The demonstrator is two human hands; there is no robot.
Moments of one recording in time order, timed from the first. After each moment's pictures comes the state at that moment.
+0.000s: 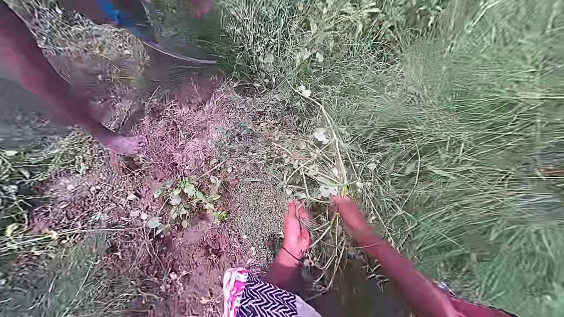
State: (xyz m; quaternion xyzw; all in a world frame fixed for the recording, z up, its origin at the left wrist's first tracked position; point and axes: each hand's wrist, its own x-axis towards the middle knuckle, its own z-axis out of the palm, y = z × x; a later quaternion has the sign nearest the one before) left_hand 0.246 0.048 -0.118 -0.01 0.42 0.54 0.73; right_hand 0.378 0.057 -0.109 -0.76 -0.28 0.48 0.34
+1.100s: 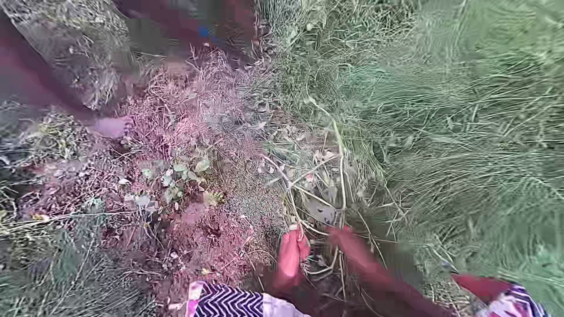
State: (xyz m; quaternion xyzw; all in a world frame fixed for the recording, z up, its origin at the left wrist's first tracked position) left_hand 0.209 -0.059 -0.083 0.11 0.55 0.39 0.73; right_hand 0.342 -0.058 -0.064 -0.77 -0.23 0.57 0.20
